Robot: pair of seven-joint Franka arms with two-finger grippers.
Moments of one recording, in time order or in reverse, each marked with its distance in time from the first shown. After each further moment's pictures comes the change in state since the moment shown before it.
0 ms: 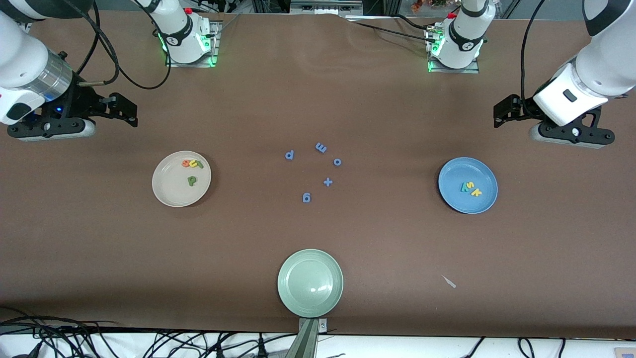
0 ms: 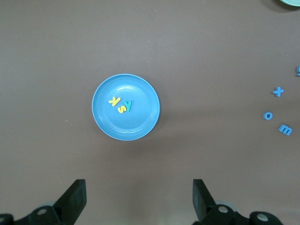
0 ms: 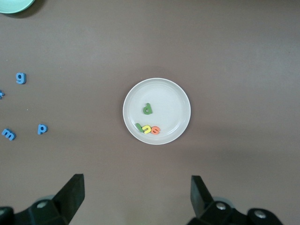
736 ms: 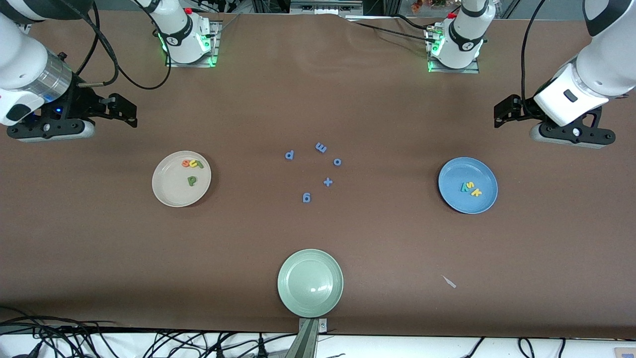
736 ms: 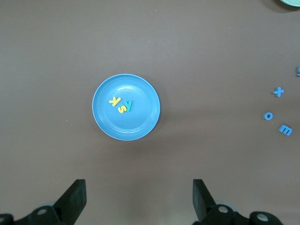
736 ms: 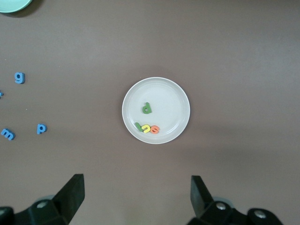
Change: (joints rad) left arm 0.001 0.000 0.001 0.000 0.000 0.000 0.000; right arm -0.002 0.004 -0.004 0.003 0.000 -0.006 -0.002
